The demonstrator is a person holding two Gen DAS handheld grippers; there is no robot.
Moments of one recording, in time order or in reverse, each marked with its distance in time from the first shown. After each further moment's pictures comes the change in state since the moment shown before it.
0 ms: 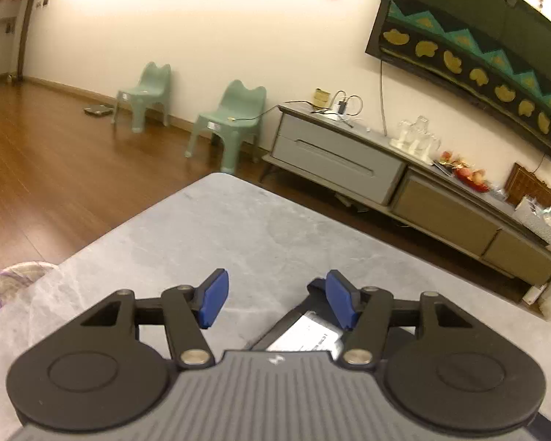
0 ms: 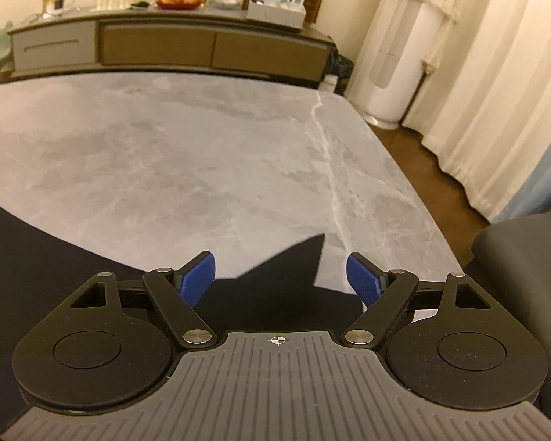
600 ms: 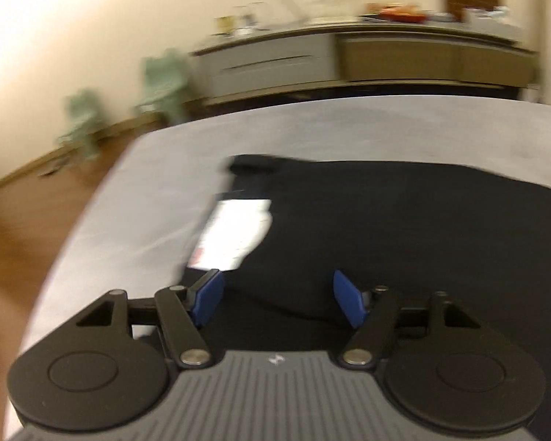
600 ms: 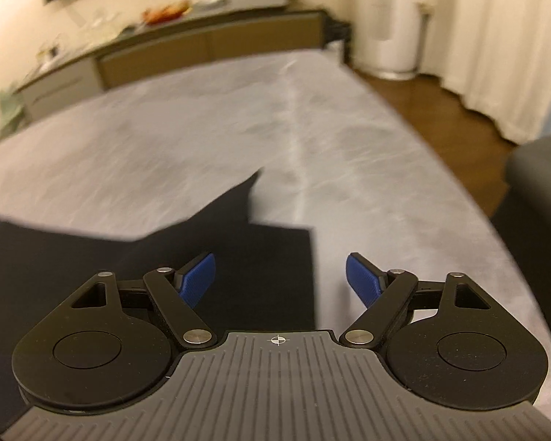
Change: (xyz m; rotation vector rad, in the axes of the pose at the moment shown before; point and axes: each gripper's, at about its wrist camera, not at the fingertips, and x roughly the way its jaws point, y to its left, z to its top) left arm 0.027 -0.054 -0.057 0.533 0.235 0.081; right arm 0.009 -0.074 -0.049 0.186 0.063 0.235
